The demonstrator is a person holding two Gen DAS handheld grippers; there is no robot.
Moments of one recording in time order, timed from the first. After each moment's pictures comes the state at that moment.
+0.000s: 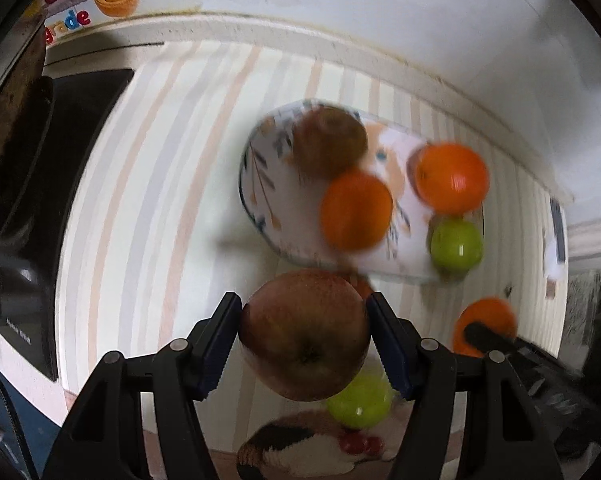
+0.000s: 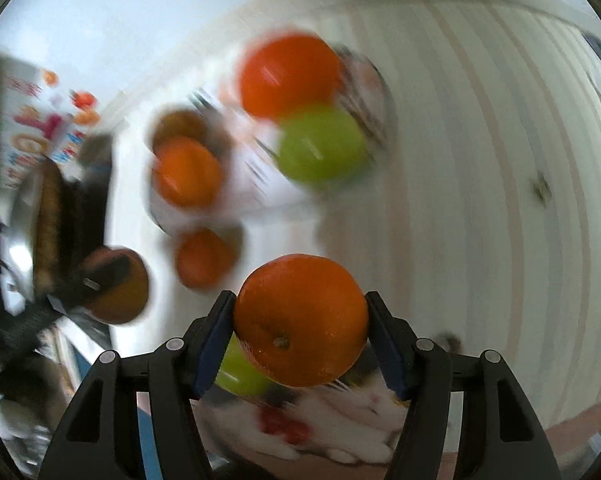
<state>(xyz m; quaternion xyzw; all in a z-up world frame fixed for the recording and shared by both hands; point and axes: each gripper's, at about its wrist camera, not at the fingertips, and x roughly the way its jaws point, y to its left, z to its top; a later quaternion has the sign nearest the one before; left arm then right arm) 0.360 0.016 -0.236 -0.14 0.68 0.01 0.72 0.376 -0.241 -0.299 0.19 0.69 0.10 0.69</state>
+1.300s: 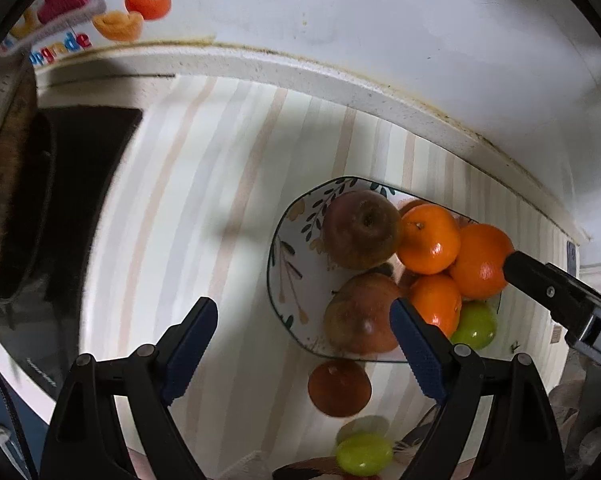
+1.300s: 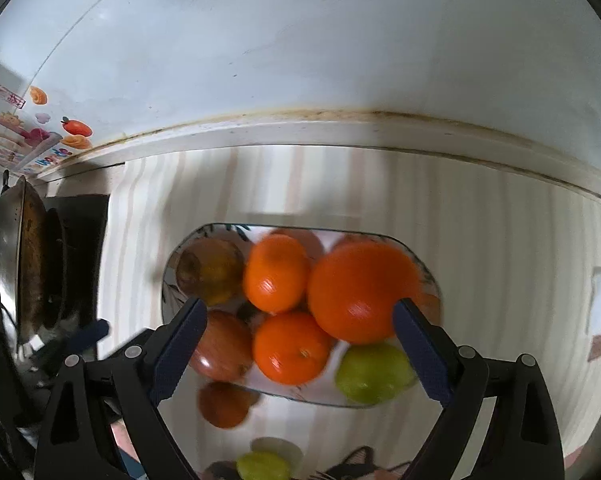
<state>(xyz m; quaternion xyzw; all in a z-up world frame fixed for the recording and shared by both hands) 0.419 0.036 -0.237 -0.12 0.68 0.05 0.73 0.503 -0.172 -0.275 0.05 0.69 0.08 0.72</state>
